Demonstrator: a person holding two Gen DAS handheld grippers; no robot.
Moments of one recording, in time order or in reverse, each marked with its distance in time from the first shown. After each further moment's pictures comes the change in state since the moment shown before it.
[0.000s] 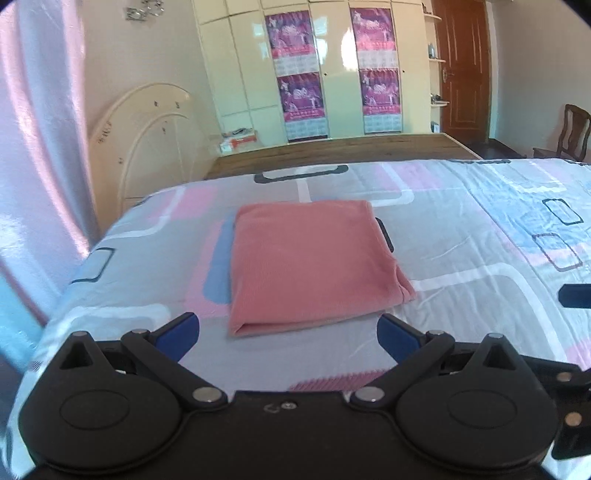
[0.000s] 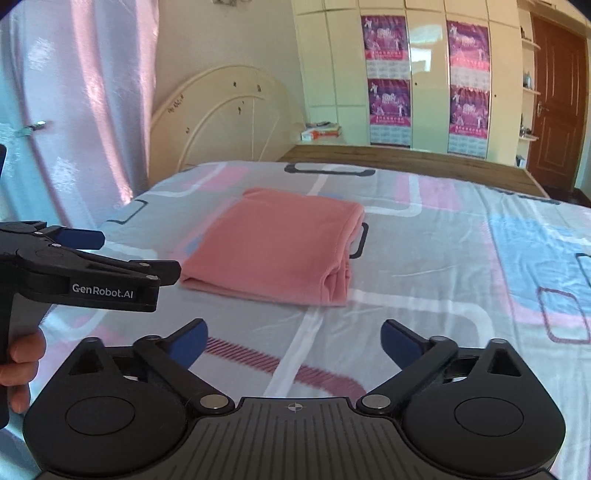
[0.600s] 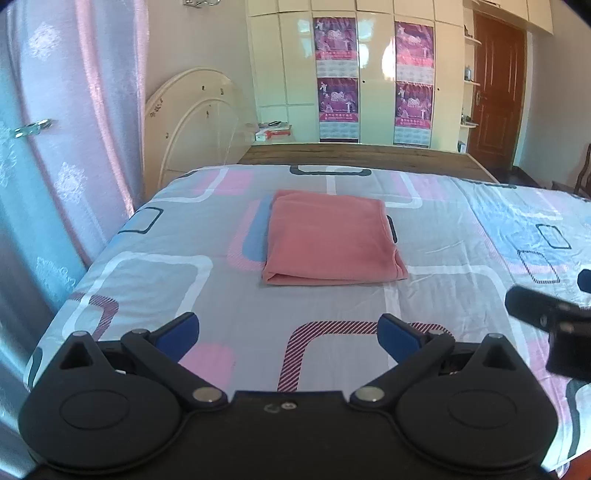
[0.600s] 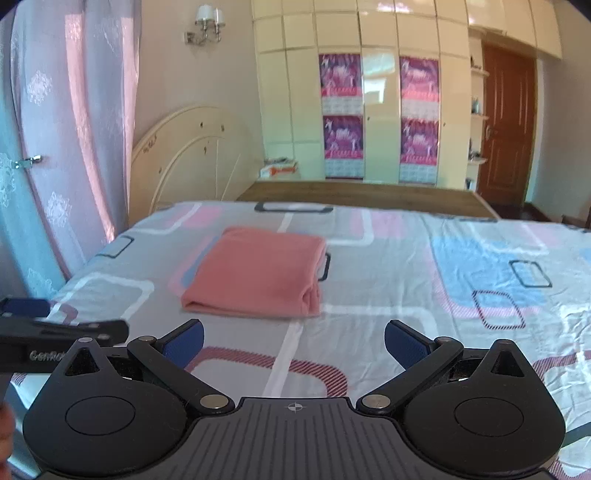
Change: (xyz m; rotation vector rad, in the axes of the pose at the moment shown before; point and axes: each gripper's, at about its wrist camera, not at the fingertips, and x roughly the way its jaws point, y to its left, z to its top) left arm -0.104 0.025 -0.036 -0.147 0.018 0.041; right arm -0.110 0.058 -0.012 0.043 -0.129 -0.159
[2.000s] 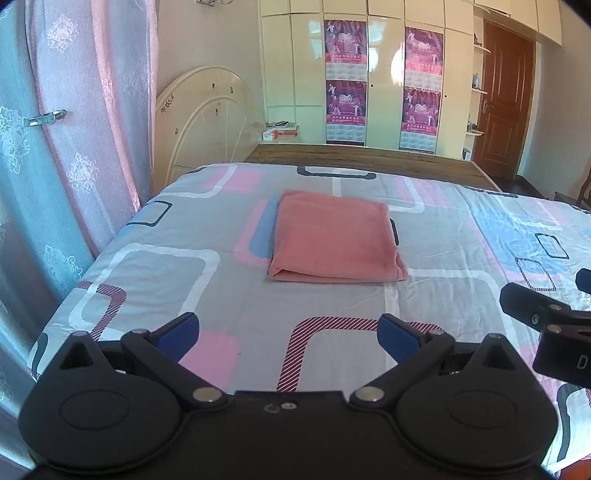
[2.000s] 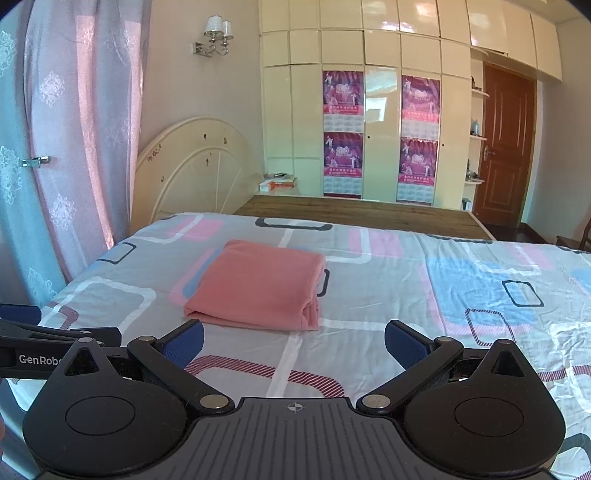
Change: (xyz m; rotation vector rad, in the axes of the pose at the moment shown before) left arm -0.019 0.009 -0.003 -0.036 0.001 0.000; right arm -0.018 0.007 0.001 -0.041 -0.038 -0.008
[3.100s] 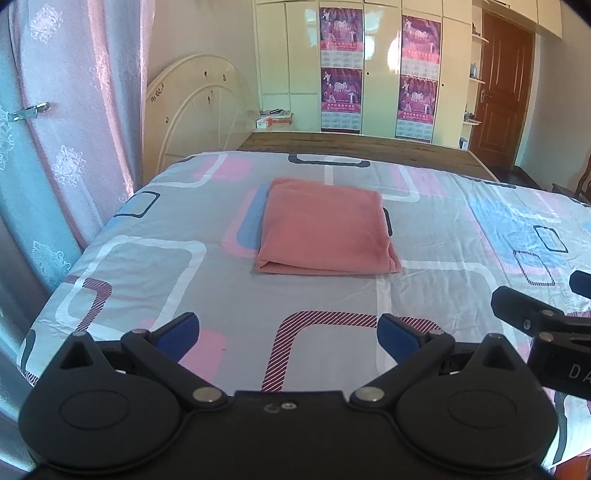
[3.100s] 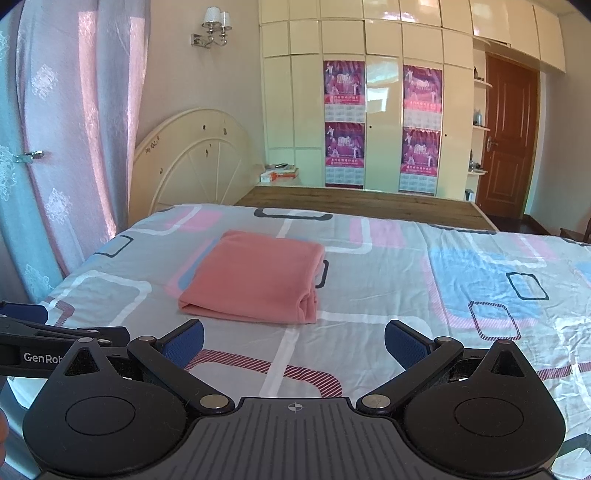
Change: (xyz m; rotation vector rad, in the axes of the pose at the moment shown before) left arm 0.022 -0.017 0.005 0.004 0.044 -0.009; right arm 0.017 -0.010 0.000 0.008 0.032 0.010
